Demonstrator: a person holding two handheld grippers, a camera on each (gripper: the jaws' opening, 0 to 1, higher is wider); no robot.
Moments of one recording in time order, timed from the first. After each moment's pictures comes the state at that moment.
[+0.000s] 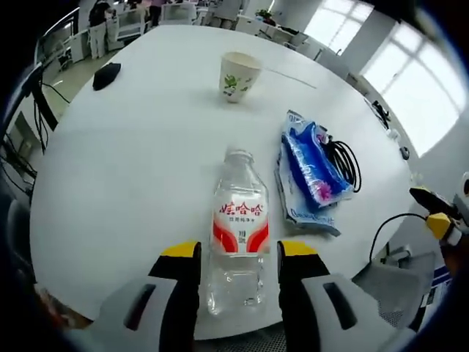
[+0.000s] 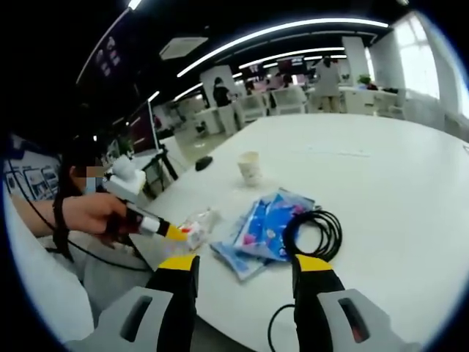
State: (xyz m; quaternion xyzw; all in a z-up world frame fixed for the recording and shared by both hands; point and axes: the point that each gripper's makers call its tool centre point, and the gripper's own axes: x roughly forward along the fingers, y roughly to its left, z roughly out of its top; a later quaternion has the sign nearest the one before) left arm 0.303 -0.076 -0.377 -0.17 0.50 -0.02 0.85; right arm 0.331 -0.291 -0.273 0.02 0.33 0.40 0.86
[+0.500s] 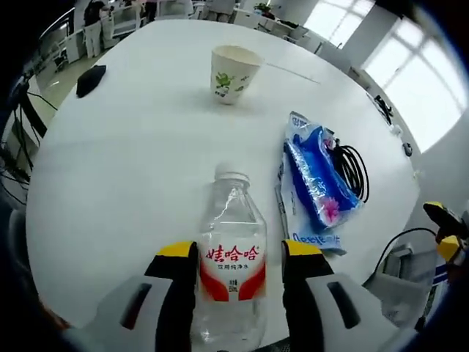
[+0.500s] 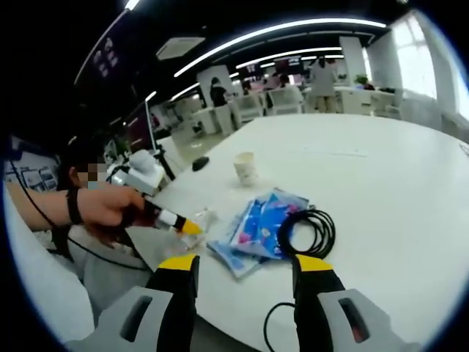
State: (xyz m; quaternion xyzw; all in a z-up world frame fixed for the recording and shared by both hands) left arm 0.325 -0.086 -0.388 -0.15 0.52 -0.03 0.84; right arm 0.332 -0.299 -0.270 0.02 0.33 0.39 0.86
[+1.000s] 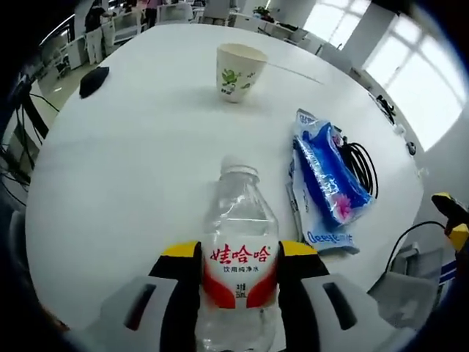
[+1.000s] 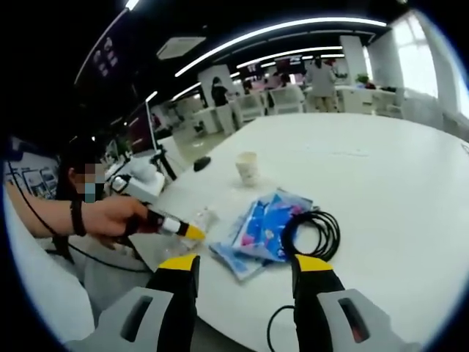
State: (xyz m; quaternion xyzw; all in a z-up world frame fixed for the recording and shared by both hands) left arm 0.322 -0.079 -0.394 -0.15 0.50 -0.01 0.85; right arm 0.334 -0.291 -0.270 0.02 0.33 0.39 0.86
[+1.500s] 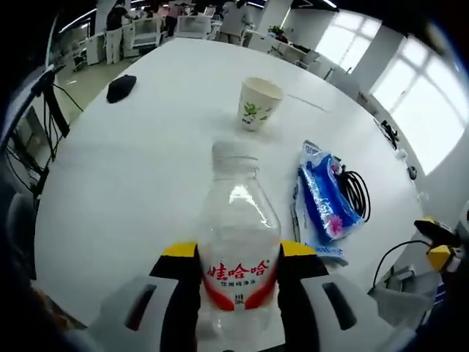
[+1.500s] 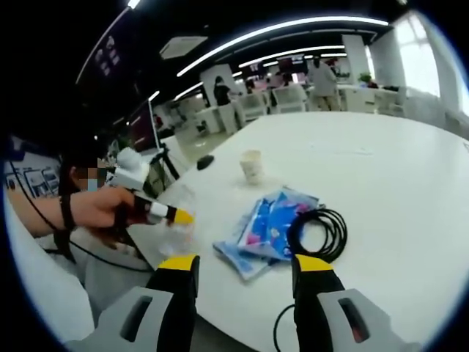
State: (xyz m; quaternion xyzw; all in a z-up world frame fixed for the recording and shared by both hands) left arm 0.325 -0.044 -0.363 -0.18 0.45 0.03 0.87; right arm 0.327 -0.283 -0.275 0.02 0.33 0.40 0.85
